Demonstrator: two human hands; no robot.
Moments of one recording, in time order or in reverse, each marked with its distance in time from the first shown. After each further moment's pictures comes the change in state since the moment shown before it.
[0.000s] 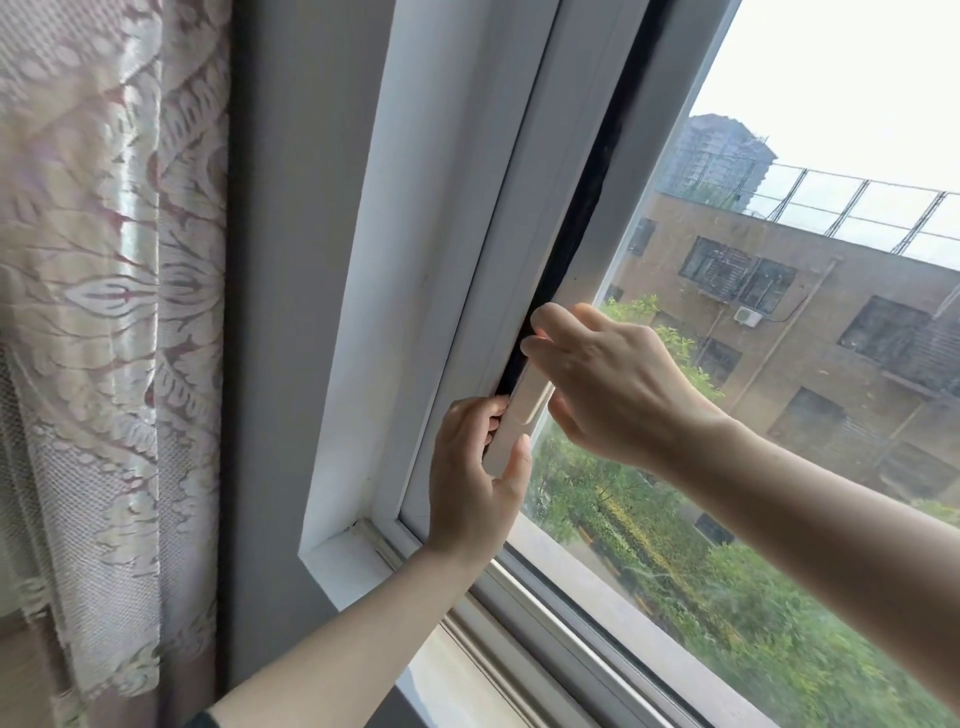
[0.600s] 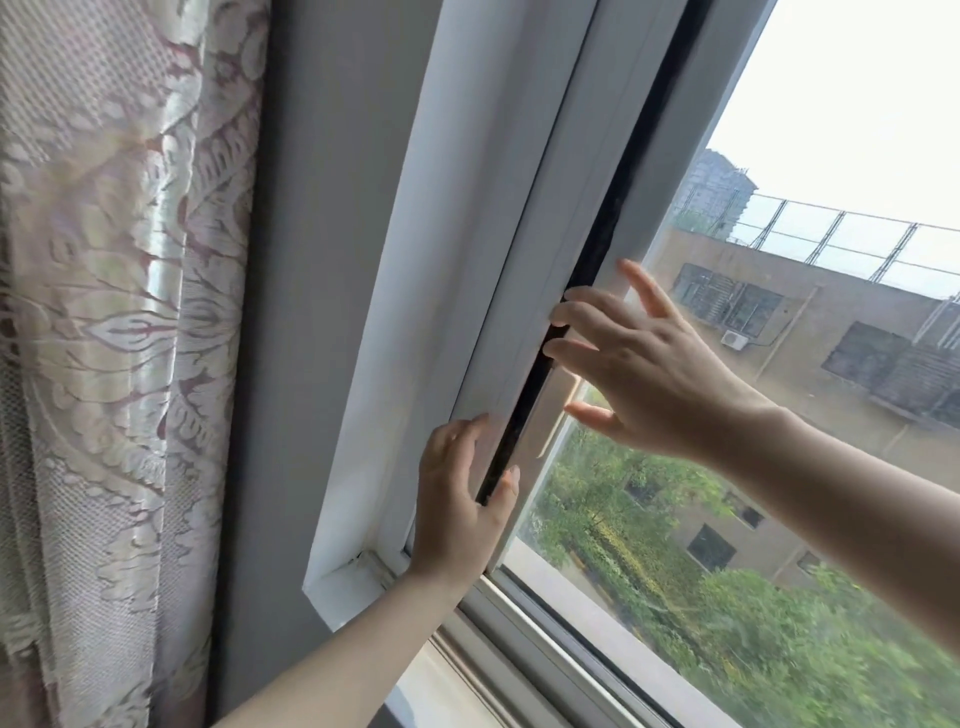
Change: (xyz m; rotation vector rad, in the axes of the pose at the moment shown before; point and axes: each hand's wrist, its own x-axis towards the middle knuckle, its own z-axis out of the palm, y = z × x) left_hand 0.009 -0.015 -0.022 0.032 -0.023 0.032; right_hand 0.014 0.027 -0.021 -0.147 0.018 -0.079
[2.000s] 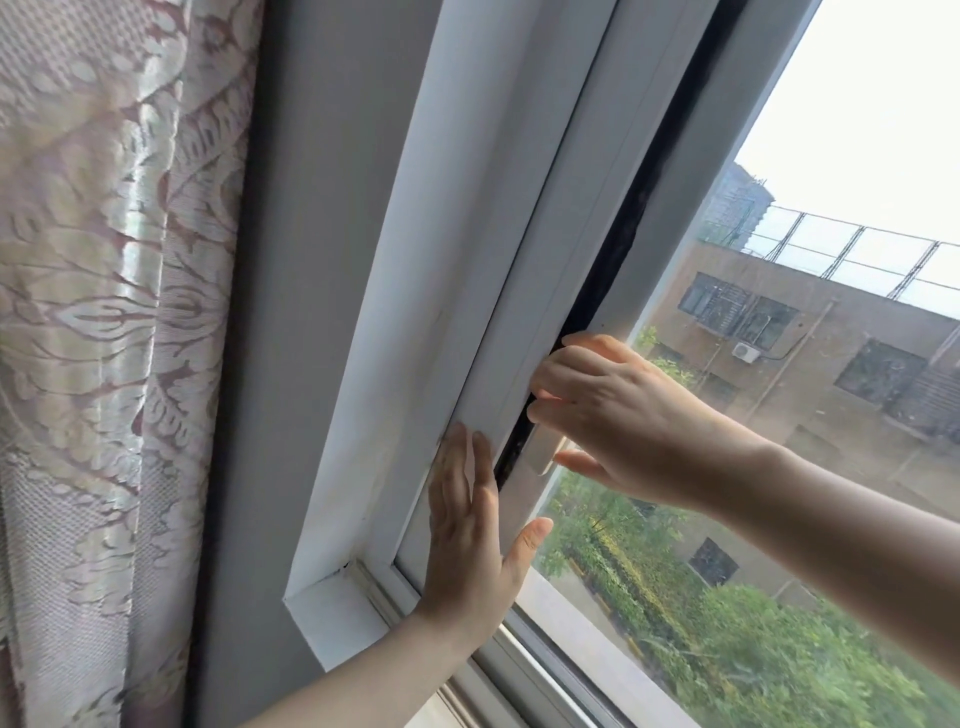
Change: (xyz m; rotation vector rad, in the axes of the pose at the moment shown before) left_hand -0.023 -0.023 0.033 0.323 -0.088 0.074; right_hand 0.006 -0.014 0.020 0.068 -0.089 -0.188
